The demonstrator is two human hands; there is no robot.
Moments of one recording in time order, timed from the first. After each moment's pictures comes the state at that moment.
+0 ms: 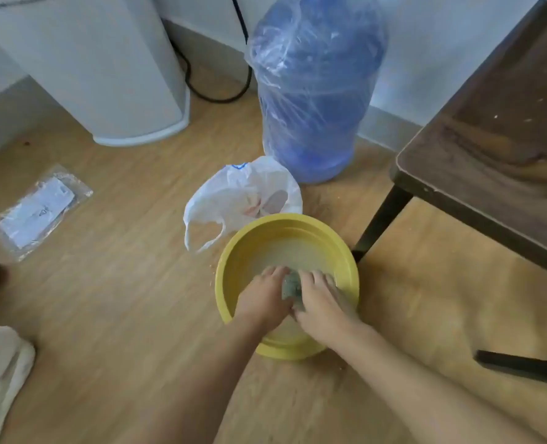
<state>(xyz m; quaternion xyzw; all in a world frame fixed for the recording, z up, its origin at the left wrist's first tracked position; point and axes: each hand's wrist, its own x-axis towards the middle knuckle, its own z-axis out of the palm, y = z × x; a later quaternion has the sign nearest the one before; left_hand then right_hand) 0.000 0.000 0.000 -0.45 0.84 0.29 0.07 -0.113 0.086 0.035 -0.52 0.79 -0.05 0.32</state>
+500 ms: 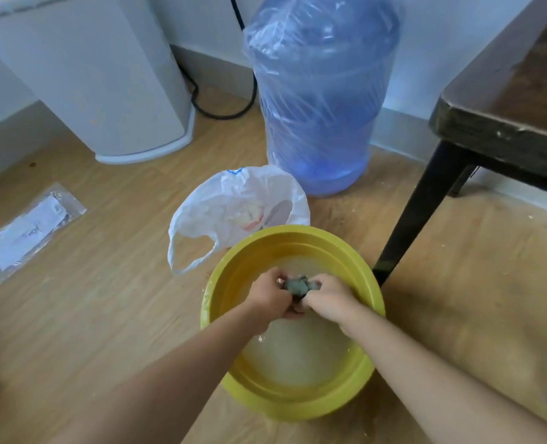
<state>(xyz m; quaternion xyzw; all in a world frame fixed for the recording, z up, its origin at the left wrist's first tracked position) -0.041 -0.050 -0.067 -0.57 0.53 0.63 -0.04 -0.154 0.022 -0.068 -0.24 0.78 -0.25 0.52</state>
